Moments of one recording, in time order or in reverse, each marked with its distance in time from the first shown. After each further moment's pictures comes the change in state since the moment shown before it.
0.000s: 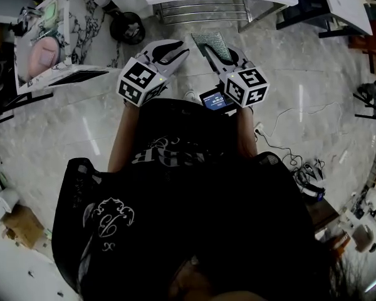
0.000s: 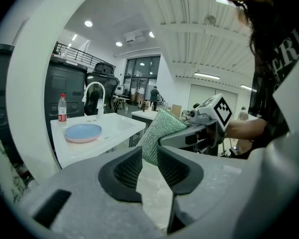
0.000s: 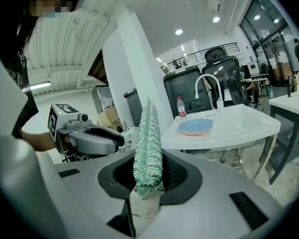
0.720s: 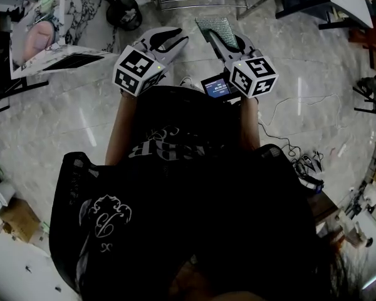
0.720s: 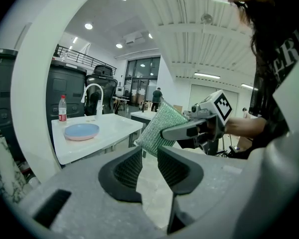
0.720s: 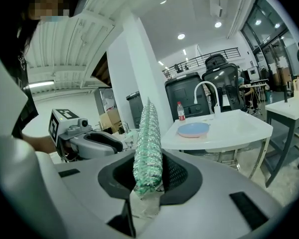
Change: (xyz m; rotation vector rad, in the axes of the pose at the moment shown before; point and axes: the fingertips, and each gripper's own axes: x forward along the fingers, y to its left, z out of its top) left arm -0.012 -0.044 -0.014 0.004 -0.011 0.022; right arm -0.047 0.014 -0.007 -0.031 -0.035 -0.003
